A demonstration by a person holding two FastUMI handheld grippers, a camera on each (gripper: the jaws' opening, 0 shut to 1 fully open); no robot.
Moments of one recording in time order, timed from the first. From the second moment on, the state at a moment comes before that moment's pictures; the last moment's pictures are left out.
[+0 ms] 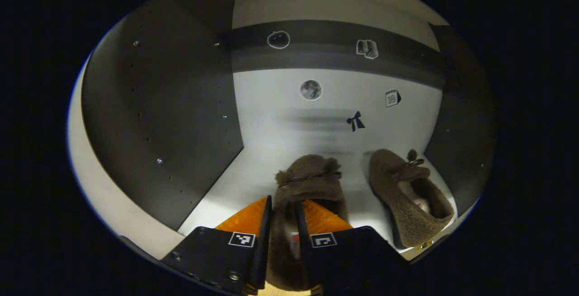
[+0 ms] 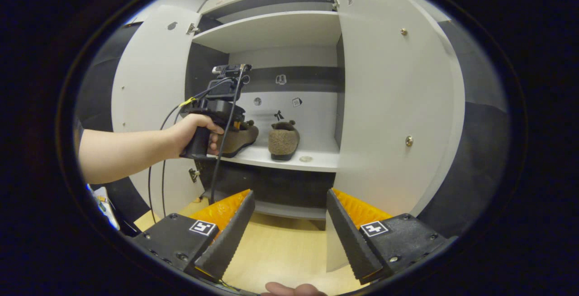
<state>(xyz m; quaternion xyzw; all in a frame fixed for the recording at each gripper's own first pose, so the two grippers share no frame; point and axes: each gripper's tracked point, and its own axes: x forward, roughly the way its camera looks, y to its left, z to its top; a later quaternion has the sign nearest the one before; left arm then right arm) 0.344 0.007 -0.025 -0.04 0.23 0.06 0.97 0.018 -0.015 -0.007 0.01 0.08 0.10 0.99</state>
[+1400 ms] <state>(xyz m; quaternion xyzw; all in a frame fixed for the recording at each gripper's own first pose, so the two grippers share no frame) 0.073 -0.098 0.108 -0.08 -0.04 -0.14 0.99 -0.084 -0.188 0.119 -0.01 -0.04 -0.10 0.99</state>
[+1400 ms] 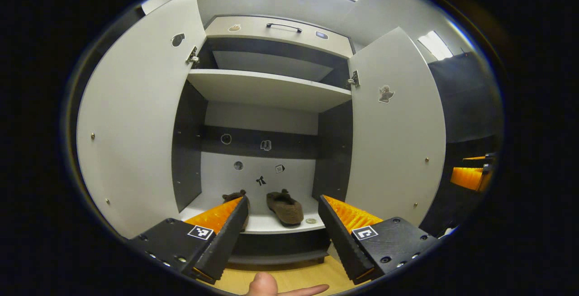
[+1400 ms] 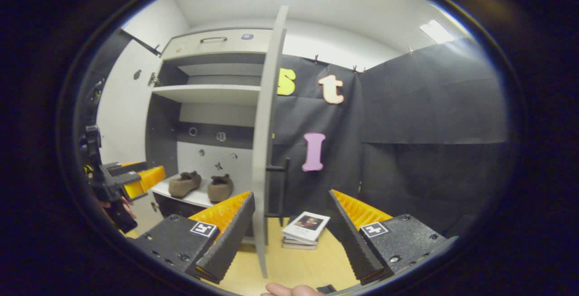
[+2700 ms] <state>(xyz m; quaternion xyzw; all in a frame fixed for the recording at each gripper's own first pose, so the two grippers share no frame) 0.062 -0.059 0.047 -0.05 0.04 -0.09 0.99 -0.016 -0.132 0.047 0.05 0.08 -0.02 1.00</state>
